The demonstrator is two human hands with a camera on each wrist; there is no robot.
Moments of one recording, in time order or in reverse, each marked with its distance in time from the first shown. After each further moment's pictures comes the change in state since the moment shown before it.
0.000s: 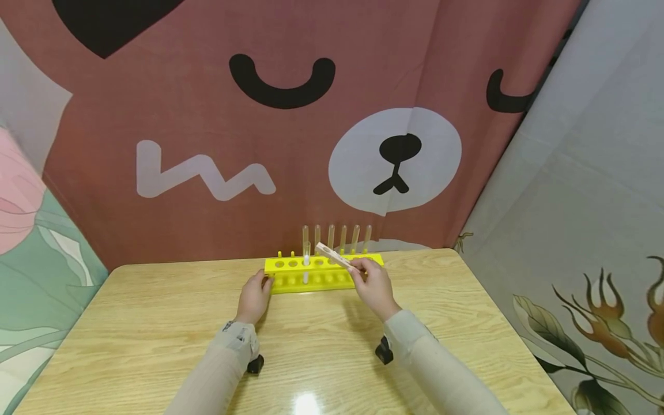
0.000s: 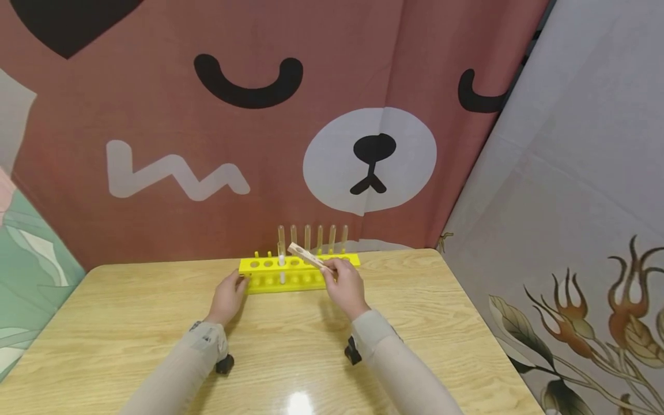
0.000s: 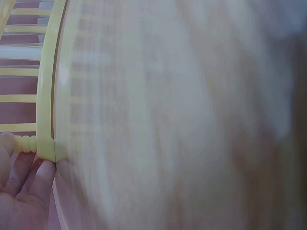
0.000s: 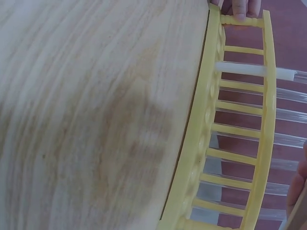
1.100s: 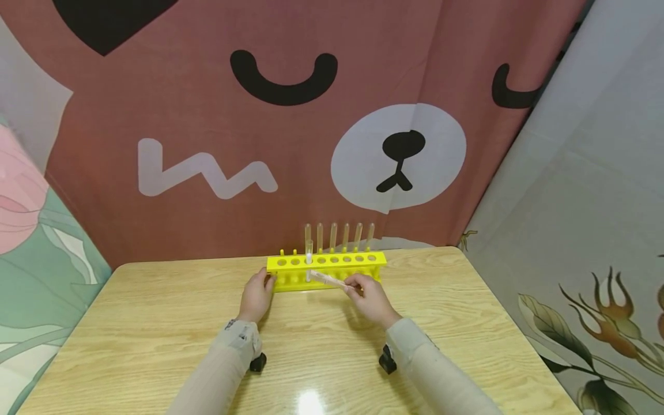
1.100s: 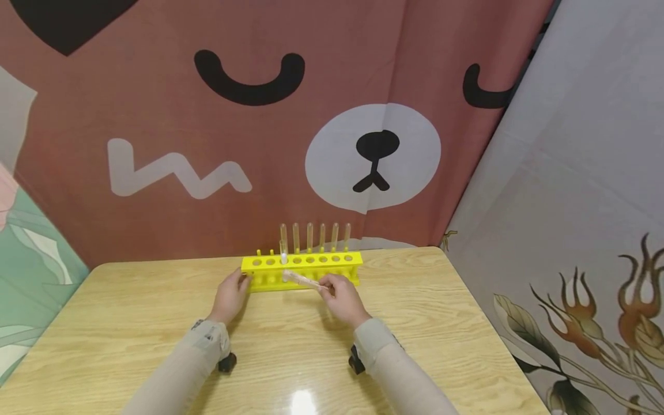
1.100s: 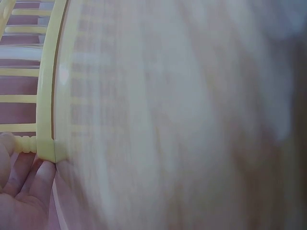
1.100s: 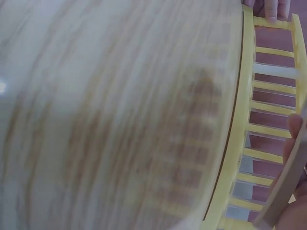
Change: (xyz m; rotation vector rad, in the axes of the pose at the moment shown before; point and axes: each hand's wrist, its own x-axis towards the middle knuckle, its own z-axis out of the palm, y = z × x) left_hand 0.000 0.000 0.001 0.025 0.007 0.005; right_hand -0.020 0.020 0.016 0.100 -0.293 0.110
